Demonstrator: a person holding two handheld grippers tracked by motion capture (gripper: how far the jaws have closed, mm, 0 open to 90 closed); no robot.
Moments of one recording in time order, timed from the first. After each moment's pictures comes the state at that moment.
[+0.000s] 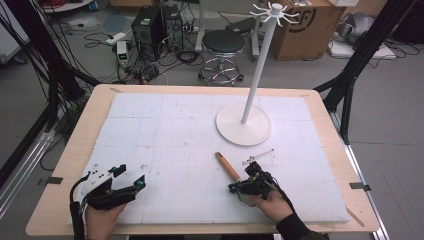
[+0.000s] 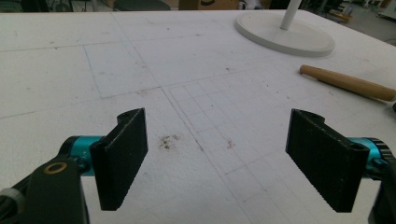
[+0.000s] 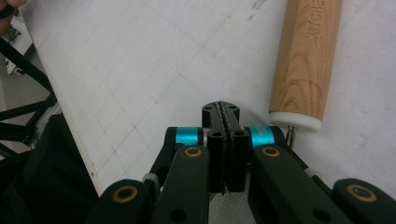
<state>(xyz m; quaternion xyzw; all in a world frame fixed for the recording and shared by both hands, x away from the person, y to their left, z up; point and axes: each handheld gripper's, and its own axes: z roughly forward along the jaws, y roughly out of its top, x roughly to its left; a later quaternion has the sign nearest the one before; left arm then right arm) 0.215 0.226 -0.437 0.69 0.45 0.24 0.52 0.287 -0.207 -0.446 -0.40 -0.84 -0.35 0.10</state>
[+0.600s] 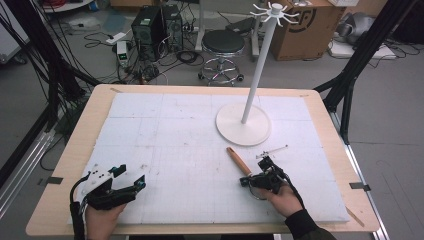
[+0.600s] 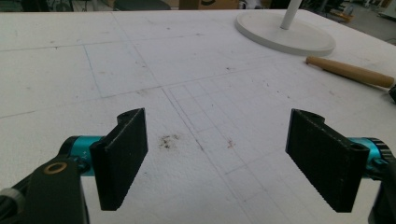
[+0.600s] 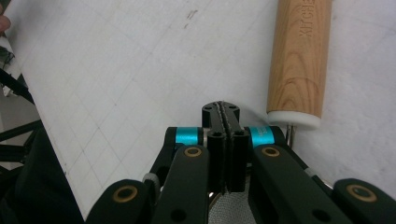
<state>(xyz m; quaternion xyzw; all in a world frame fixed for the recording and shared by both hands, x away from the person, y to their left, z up) 0.215 0.225 -0.437 0.68 0.46 0.24 0.52 0.303 -0.243 -0.448 -0.44 -0.82 -0.36 0.09</state>
